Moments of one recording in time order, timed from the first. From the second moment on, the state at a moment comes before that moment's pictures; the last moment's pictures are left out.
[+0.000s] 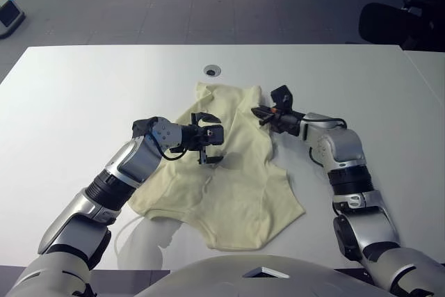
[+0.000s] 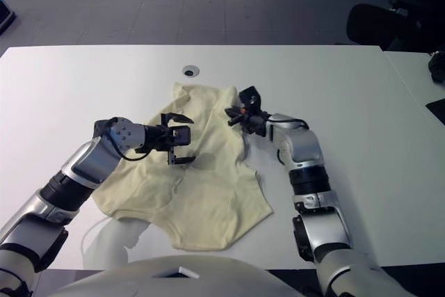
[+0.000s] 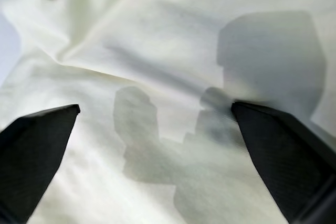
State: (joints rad) left arm -0.45 0.59 -0.54 -0.07 0.21 0.34 -0.95; right arm -0.46 -0.27 0.16 0.13 0.20 0.70 0.60
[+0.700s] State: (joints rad) left arm -0.44 0.59 -0.54 -0.08 0.22 0.35 -0.95; right arm -0.48 -0.39 0.63 0.02 -0.36 0.35 0.63
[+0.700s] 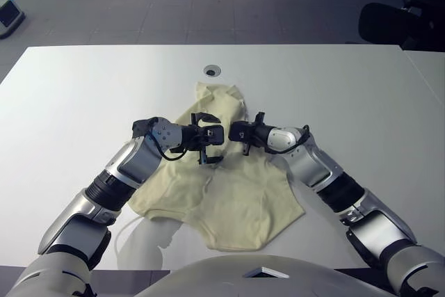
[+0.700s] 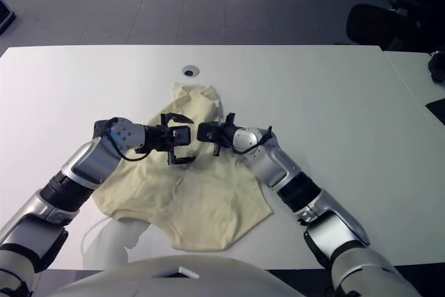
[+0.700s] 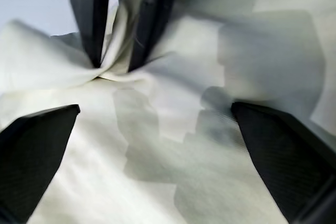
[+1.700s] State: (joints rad) left arm -0.44 0.58 -0.54 -0.08 0.23 0.35 -0.95; right arm -0.55 -0.12 0.01 0.34 0.17 0.71 0.51
